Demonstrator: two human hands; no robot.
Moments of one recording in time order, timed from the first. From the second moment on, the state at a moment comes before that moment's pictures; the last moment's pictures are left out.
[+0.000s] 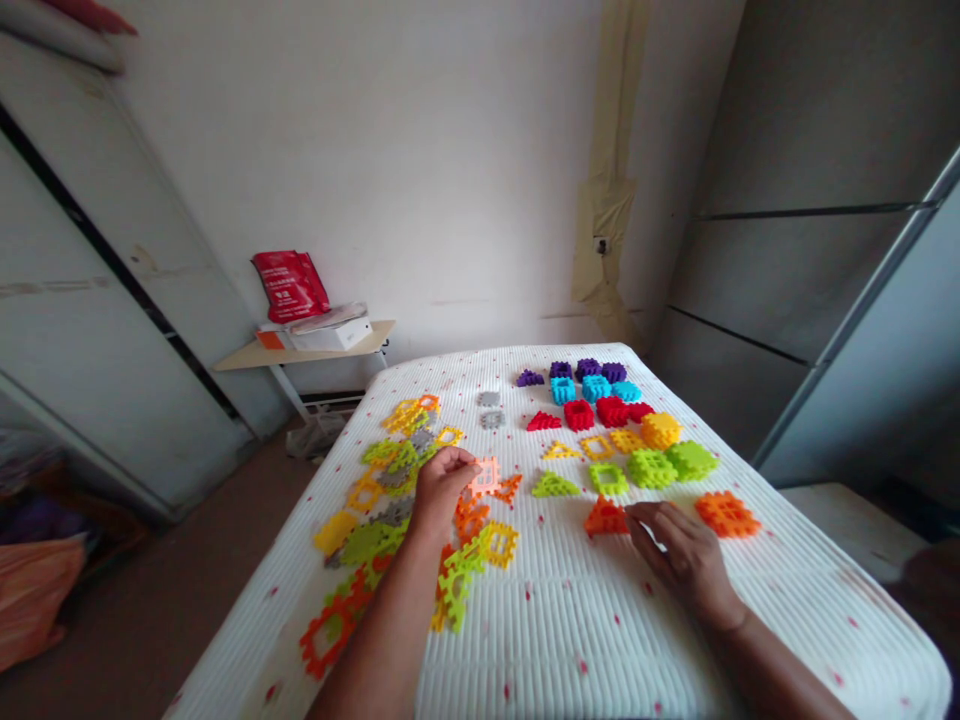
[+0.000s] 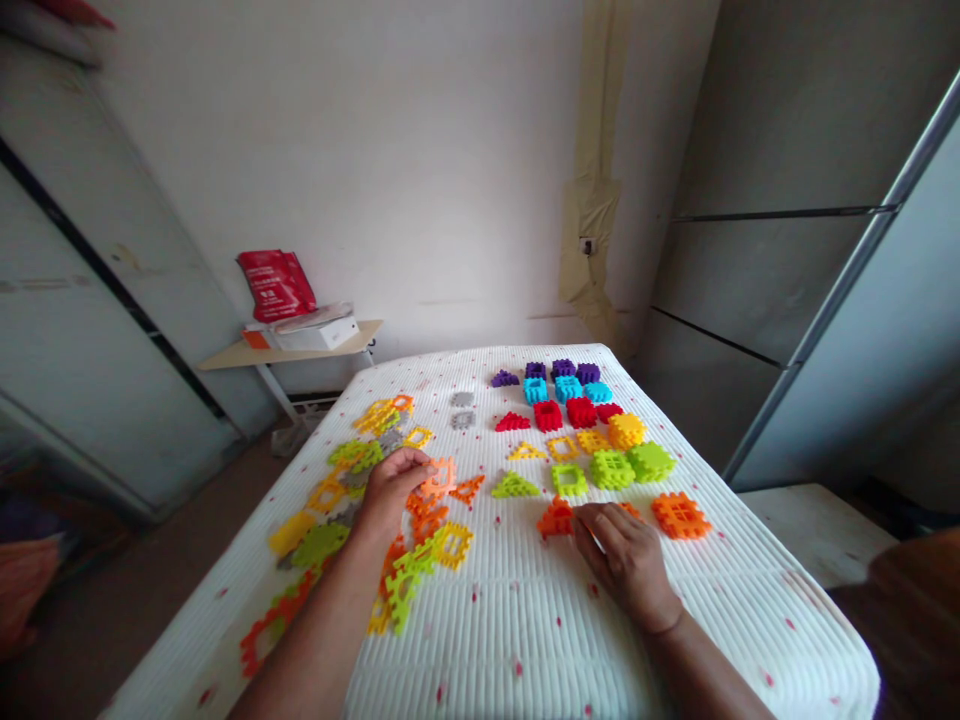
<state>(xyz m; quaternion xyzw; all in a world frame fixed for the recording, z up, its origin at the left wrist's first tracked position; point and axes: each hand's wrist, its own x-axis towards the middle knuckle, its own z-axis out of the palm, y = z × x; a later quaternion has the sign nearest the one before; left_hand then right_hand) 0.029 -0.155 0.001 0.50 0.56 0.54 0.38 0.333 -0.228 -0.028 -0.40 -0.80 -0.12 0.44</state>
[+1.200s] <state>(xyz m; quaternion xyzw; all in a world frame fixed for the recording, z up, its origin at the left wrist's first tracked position) 0.080 -0.211 -0.020 0.46 0.45 0.57 0.51 0.242 -0.231 -0.012 -0.47 -0.80 -0.04 0.37</state>
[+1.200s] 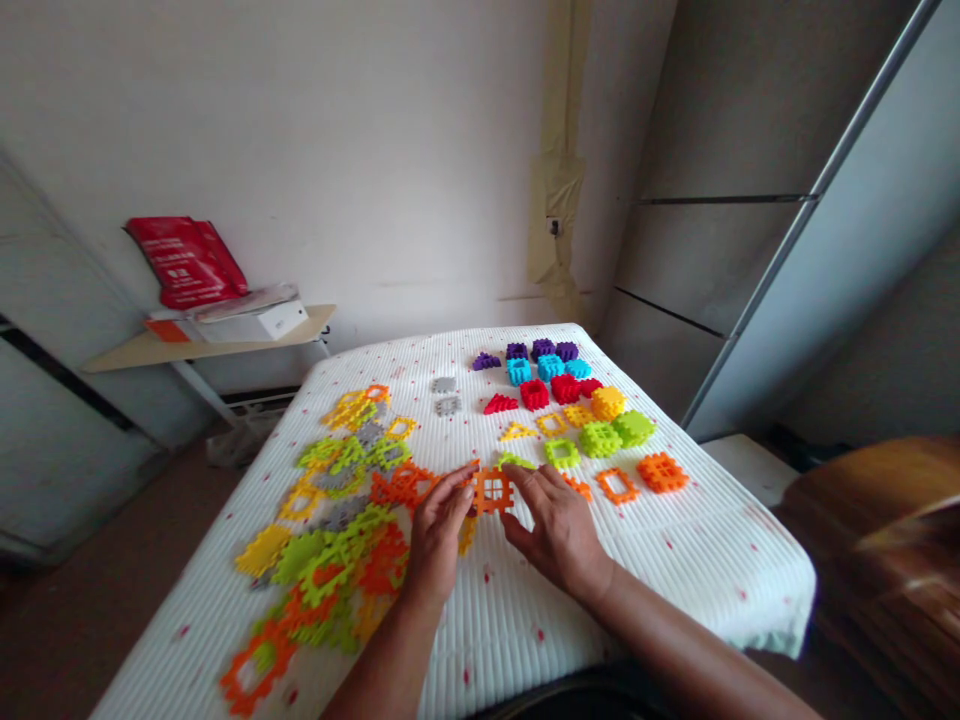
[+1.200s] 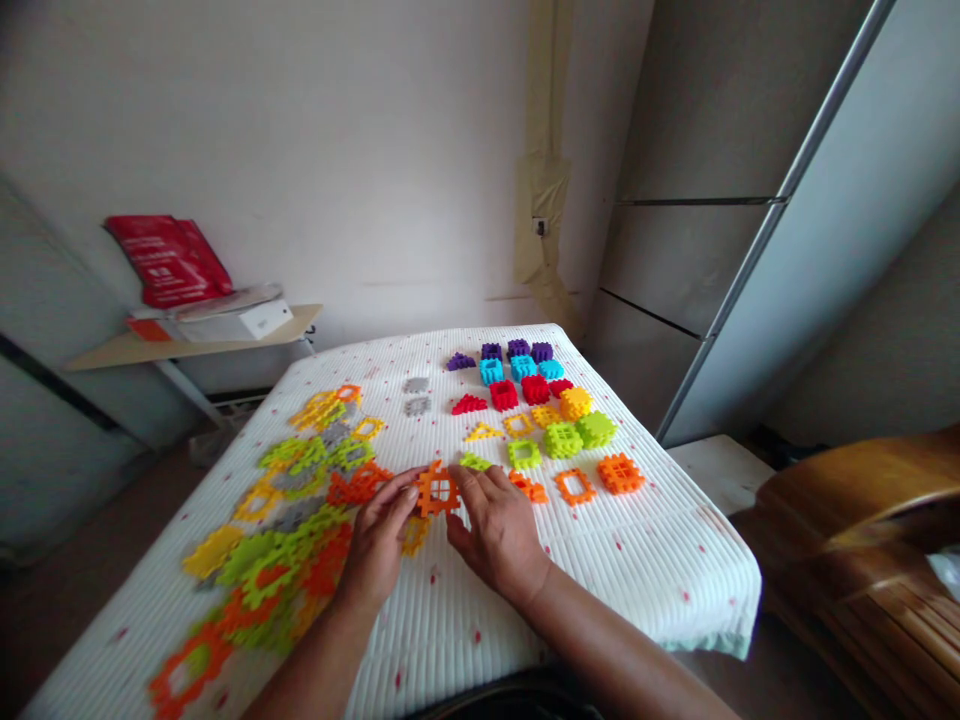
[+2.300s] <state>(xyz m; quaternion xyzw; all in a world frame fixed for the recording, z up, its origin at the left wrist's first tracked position) 0.079 -0.208 -0.033 0.46 0.42 0.58 0.53 0.217 -0.229 -0.003 -0.54 -0.78 -0.05 0.32</state>
